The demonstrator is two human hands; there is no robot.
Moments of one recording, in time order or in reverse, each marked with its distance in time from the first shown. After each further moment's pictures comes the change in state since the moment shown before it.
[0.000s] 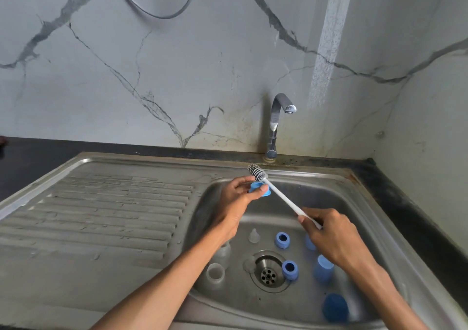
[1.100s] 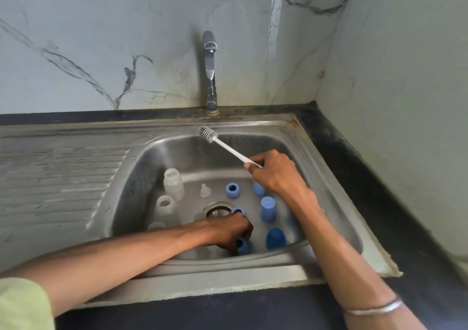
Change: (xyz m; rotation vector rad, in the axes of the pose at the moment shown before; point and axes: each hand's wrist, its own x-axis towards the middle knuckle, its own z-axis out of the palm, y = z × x) left_hand -0.063 -0.112 0.059 1.621 -1.233 0.079; right_hand 0.025 0.035 -0.010 0.049 -0.102 0.138
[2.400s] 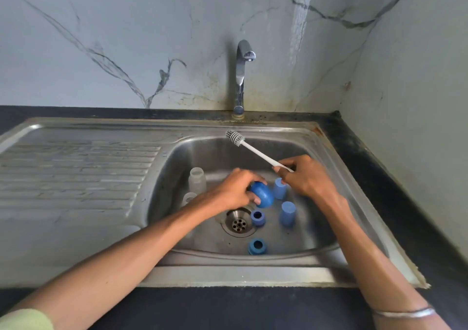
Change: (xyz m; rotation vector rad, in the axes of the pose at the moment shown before) left_hand -0.039 -0.029 -0.061 -0.421 0.655 -0.065; right_hand 0.006 0.010 -0.004 -0.063 0.014 -0.038
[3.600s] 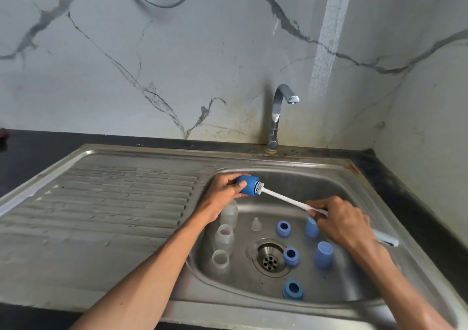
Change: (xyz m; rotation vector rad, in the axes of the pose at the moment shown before) left_hand -0.023 -0.073 -0.077 -0.996 0.392 -0.194; right_hand -0.026 -0.035 0.010 -0.357 0.099 0.021
